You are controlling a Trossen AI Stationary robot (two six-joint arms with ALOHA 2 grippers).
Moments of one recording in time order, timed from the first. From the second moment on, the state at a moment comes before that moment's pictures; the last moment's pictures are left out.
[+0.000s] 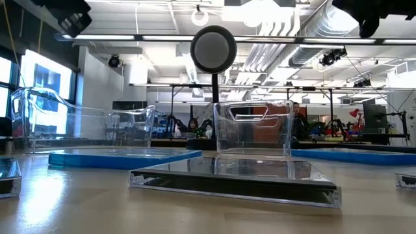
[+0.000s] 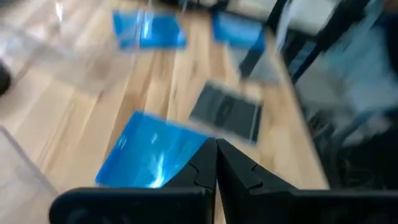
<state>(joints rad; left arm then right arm) -0.34 0.68 0.75 -0.61 -0.18 -0.37 -0.05 0.07 0.35 0.03 0.28 0.06</state>
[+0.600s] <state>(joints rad) -0.57 1.22 1.21 -1.14 -0.13 -0.63 -0.03 0.99 0.44 0.54 -0.12 0.04</state>
